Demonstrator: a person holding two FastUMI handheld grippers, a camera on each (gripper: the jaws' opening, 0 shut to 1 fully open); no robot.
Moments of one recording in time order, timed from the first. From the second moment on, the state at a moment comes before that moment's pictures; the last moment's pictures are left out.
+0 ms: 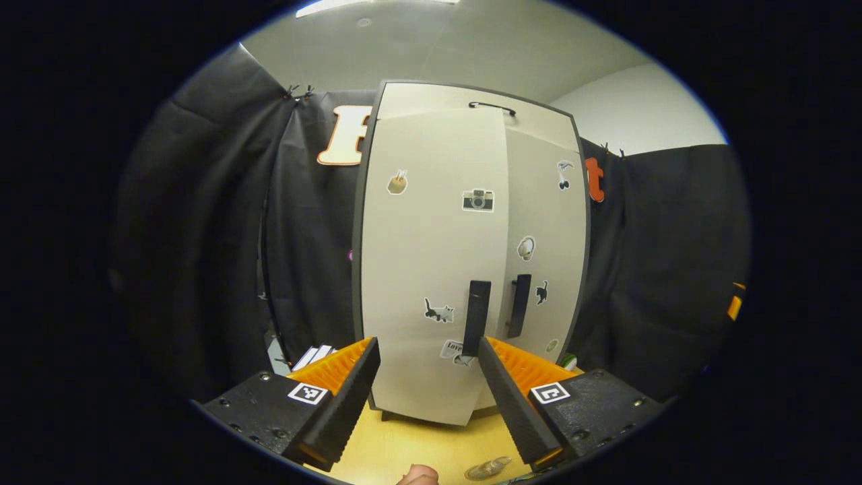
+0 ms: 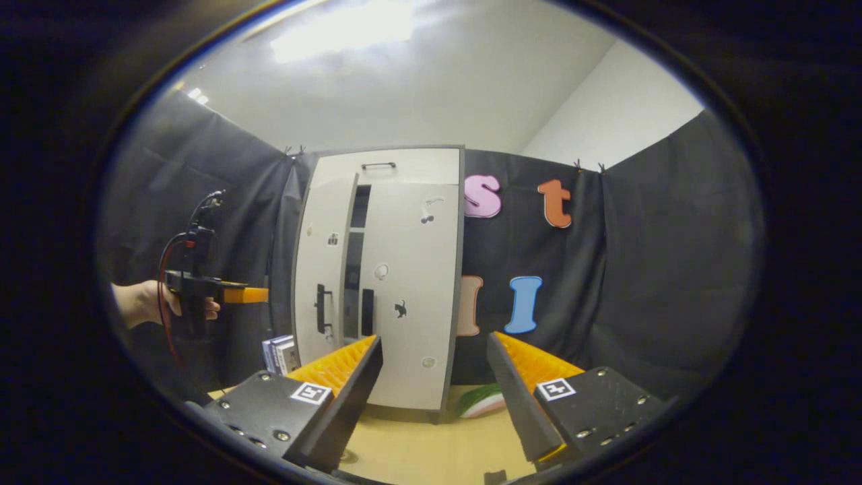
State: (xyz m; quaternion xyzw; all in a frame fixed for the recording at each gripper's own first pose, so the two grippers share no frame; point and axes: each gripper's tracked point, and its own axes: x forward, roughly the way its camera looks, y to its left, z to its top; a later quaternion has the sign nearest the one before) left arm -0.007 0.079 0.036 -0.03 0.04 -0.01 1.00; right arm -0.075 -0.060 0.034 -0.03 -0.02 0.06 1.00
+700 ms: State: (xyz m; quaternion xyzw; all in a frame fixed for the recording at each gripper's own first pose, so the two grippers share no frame) left arm -0.069 0.112 0.085 -0.02 0.03 0.00 1.00; right arm -0.054 -0.023 0.052 0.01 -0.02 0.08 1.00
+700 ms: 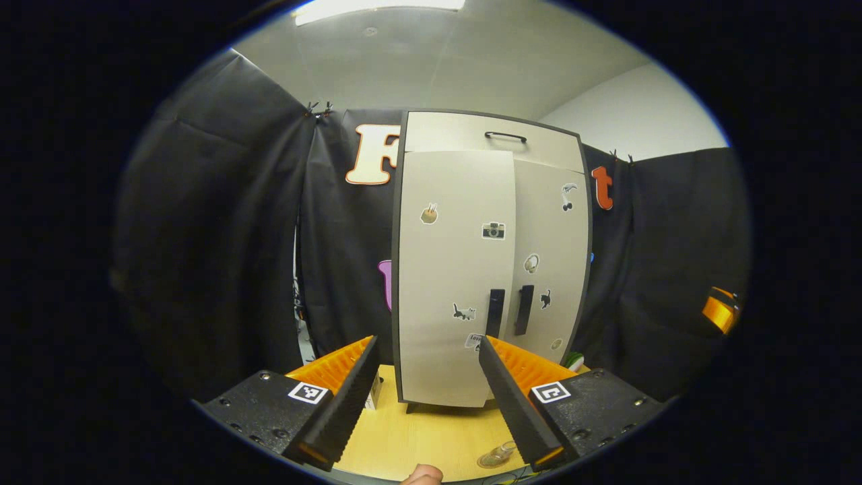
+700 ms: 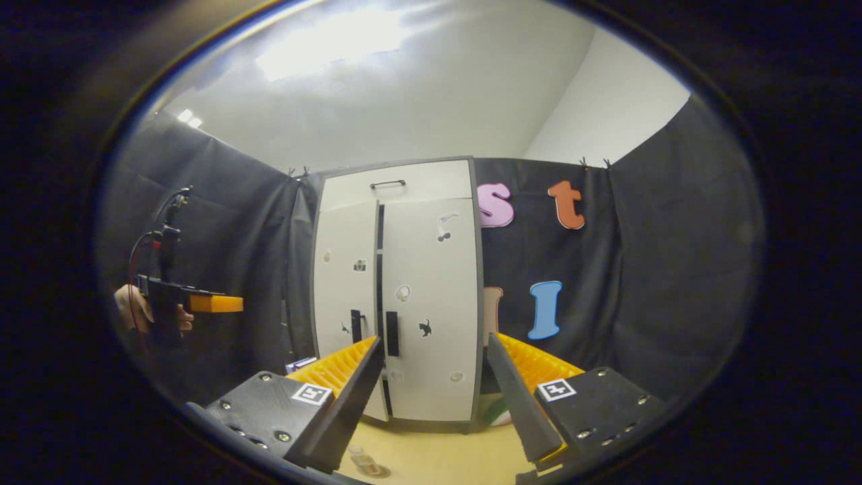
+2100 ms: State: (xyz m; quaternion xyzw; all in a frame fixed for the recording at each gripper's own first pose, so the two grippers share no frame) left arm -0.065 0.131 0.048 -0.04 0.04 -0.03 1.00; right arm -0.073 0.013 0.039 -0.03 -0.02 0.05 1.00
